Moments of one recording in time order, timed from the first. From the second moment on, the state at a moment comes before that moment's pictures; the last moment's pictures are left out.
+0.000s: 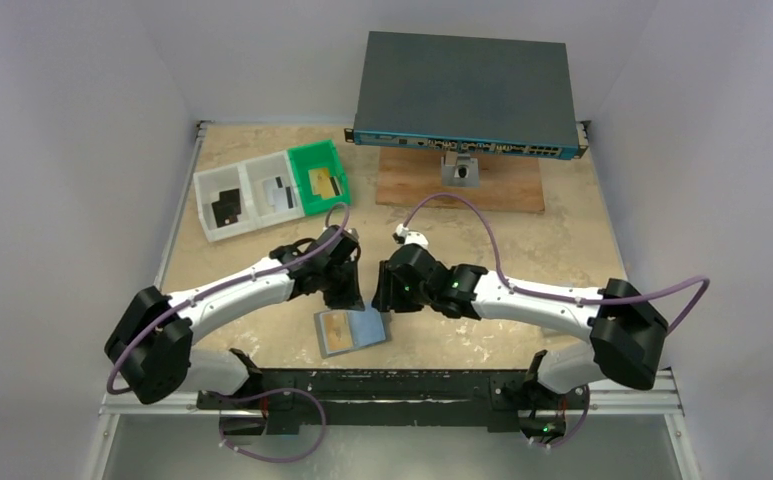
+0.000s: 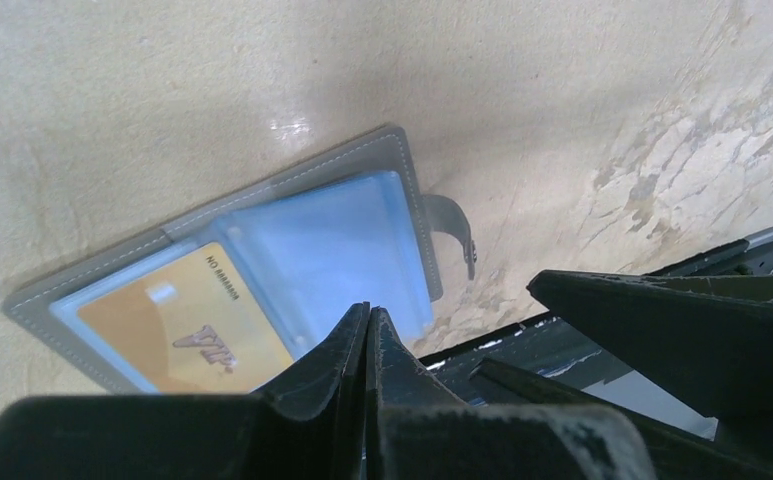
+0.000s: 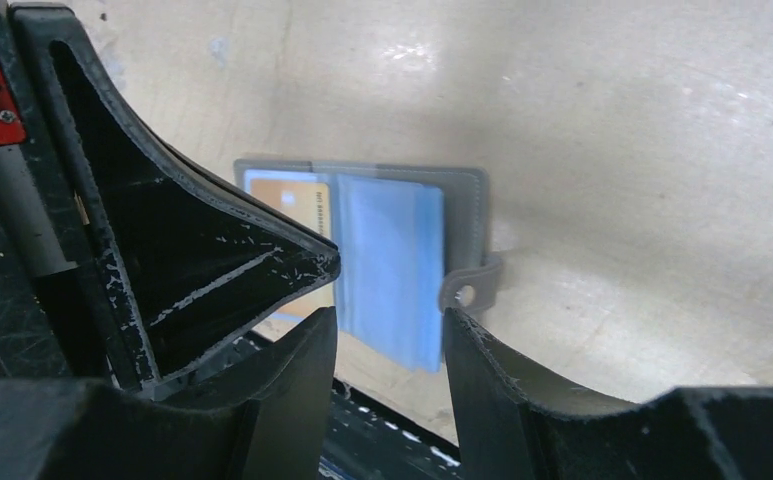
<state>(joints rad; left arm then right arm) -0.76 1.36 0.82 -0.55 0.13 -0.85 1.04 1.40 0.86 -0.30 0.12 0.91</state>
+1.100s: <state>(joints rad) -0.60 1.20 0.56 -0.57 0.11 -0.81 1.13 1.78 0.98 -0.07 -0.10 0.89</state>
